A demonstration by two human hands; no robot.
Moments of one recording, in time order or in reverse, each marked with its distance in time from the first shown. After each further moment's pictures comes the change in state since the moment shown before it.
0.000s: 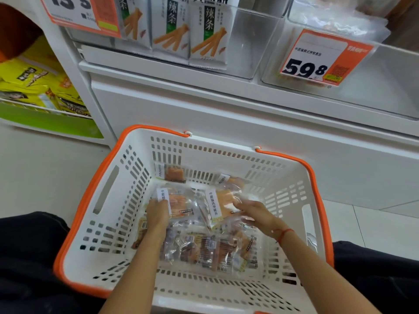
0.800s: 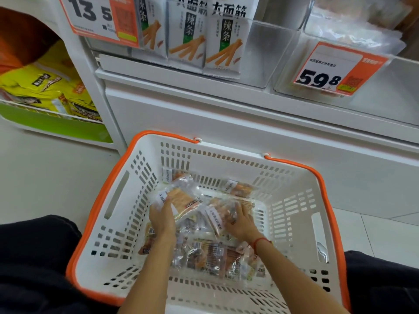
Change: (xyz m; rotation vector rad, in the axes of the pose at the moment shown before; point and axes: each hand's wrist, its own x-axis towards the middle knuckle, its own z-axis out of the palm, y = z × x) left_hand -0.006 0.003 -0.002 -0.395 0.126 -0.039; right_hand 0.044 0.030 0.051 -0.915 0.147 -0.015
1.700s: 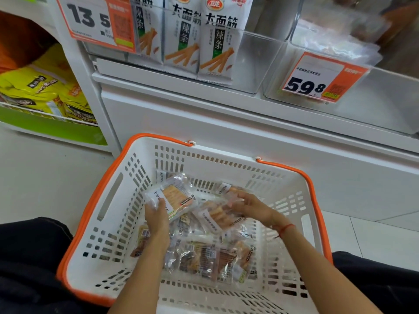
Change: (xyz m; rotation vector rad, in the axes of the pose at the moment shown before) left_hand -0.010 0.006 0.003 0.004 -0.049 0.074; right_hand -0.038 -0.014 -0.096 0.640 -0.227 -0.320
